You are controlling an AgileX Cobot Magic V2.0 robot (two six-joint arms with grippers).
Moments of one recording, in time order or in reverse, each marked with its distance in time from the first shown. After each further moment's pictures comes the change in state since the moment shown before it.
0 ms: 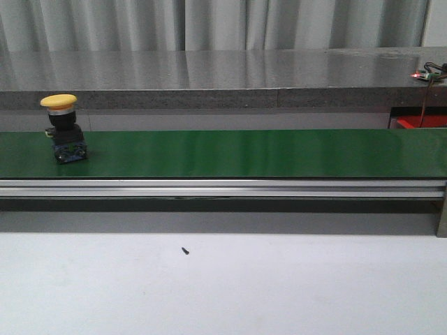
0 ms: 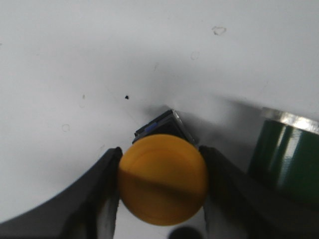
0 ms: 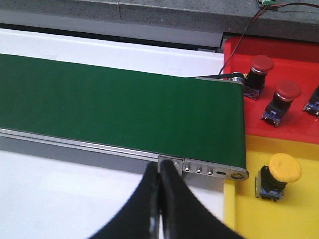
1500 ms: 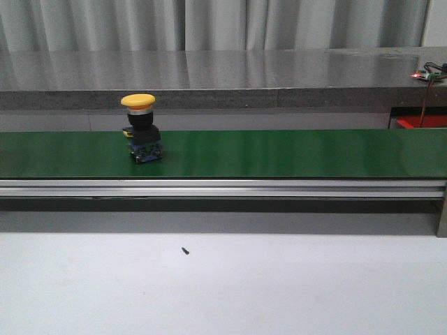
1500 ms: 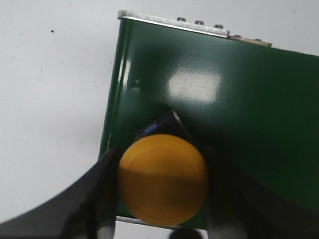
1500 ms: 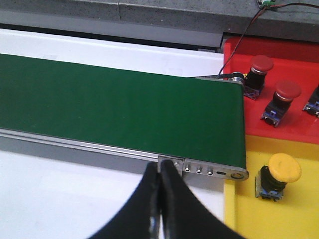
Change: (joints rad) left arm -0.123 -0.240 0.046 -0.013 0.272 -0.019; right arm 0.000 0.000 0.000 0.000 0.000 0.000
